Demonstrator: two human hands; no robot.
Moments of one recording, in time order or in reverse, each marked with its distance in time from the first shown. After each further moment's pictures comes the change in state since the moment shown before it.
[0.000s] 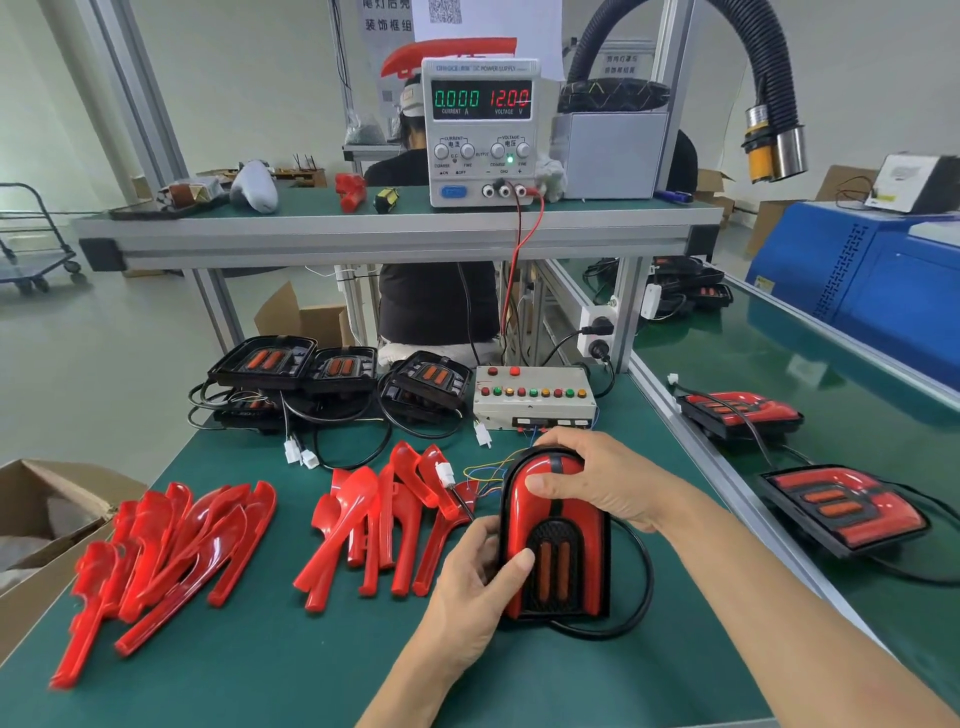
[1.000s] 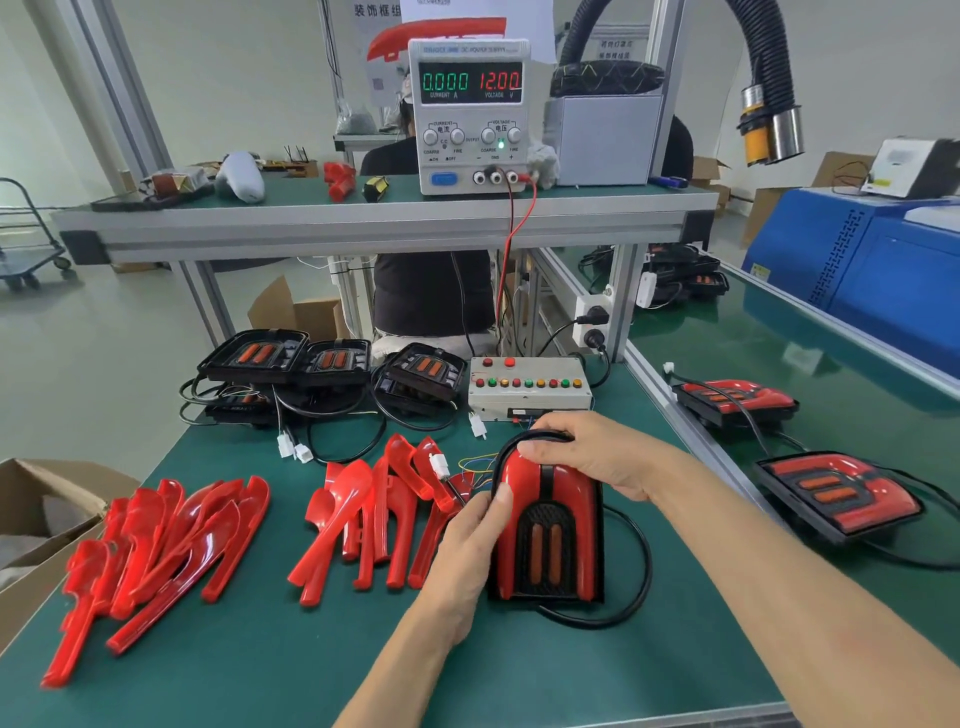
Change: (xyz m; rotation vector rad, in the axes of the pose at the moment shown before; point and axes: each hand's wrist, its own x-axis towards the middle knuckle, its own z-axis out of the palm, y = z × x) left_hand 0.023 0.023 0.009 -0.093 0.096 -0.158; right_hand 0.017 -0.008 -0.005 -0.033 -0.008 0.166
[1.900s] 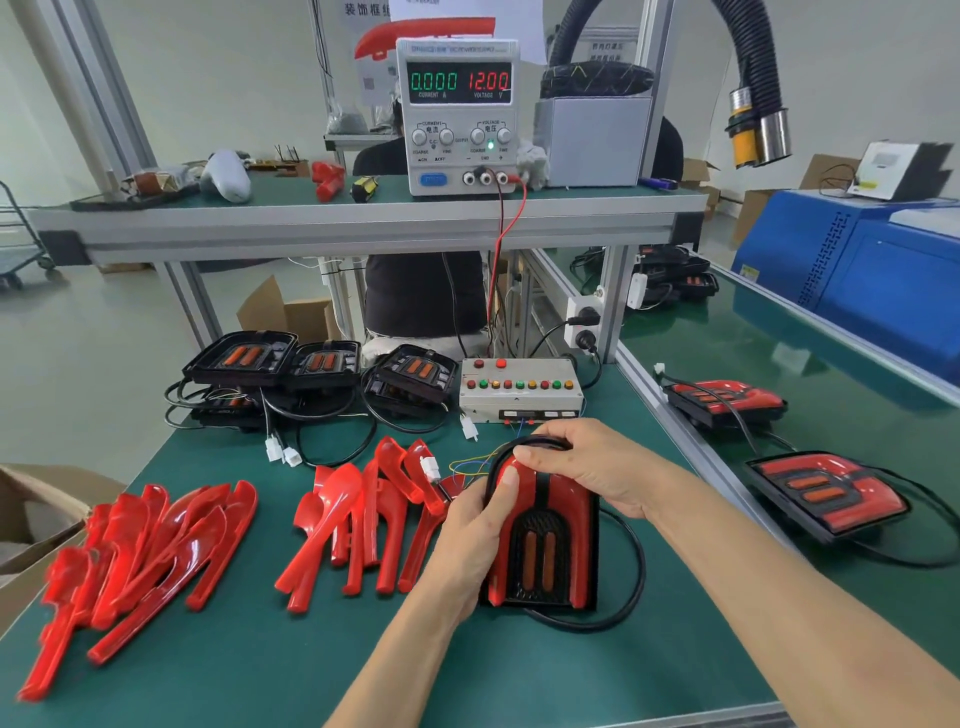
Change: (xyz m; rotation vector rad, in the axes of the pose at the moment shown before) left_hand 0.013 0.016 0.014 -0.081 -0.031 -0.027; right_hand -0.010 0.007 0.005 0.179 0.041 -0.012
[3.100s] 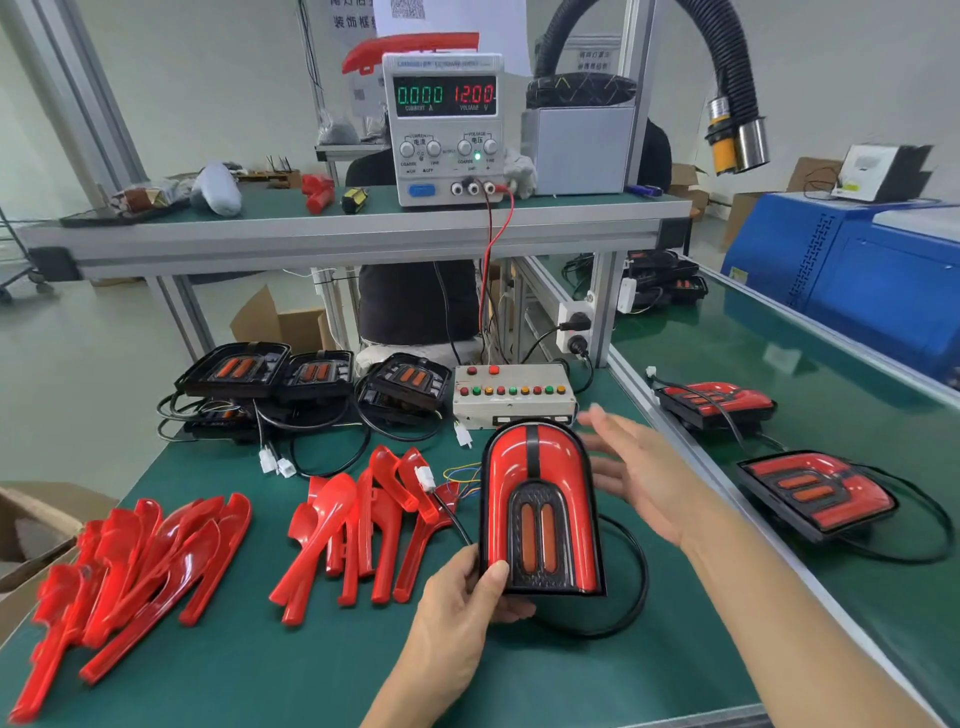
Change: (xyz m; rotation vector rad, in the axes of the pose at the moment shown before) left_hand -0.044 -0.045 -0.023 0.214 -0.007 0.108; right_hand -0.036 0.010 -0.023 0.221 0.247 -0.050
